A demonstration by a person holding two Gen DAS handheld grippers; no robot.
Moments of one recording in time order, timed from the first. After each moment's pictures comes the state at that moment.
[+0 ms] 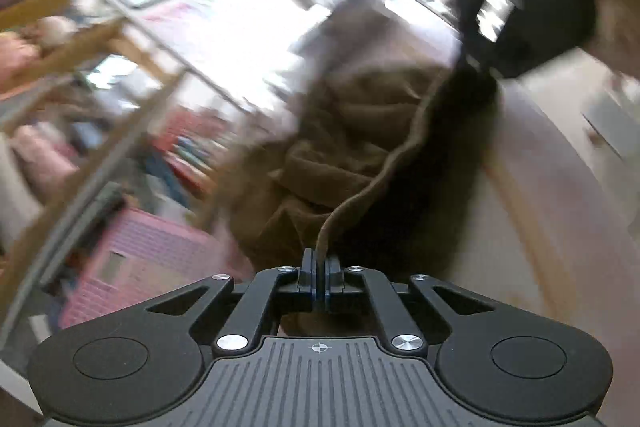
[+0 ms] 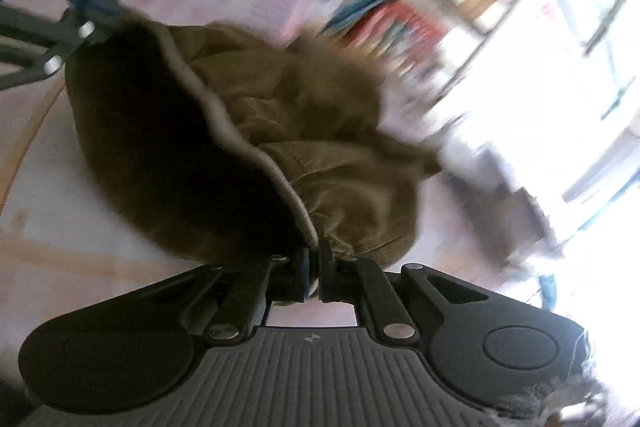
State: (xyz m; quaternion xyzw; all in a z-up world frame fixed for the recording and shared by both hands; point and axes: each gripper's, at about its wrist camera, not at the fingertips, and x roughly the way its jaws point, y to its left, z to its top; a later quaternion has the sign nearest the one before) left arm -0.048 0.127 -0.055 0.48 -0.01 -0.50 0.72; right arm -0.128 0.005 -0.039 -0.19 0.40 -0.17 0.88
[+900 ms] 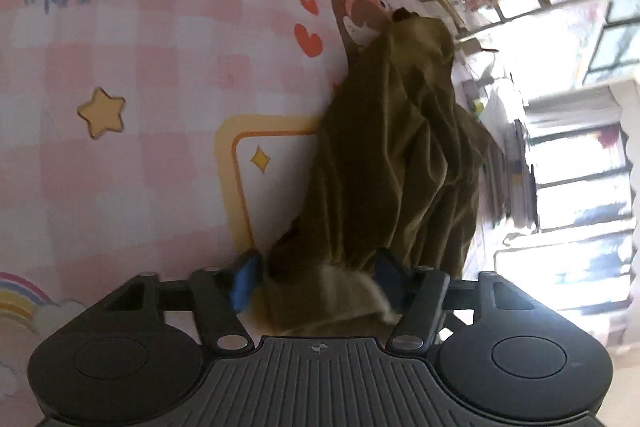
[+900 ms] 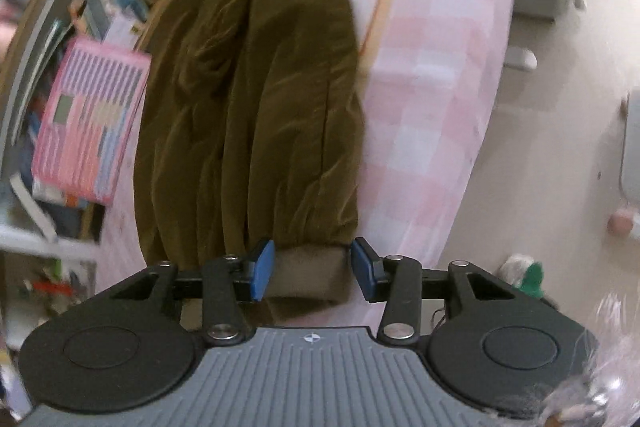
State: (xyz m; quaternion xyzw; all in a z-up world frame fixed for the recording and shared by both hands) left arm 0.114 0.187 -0.055 -0.23 0.61 -0.35 0.67; right arm -0.151 -0.132 -0.041 0.54 0.36 -0.22 0.73
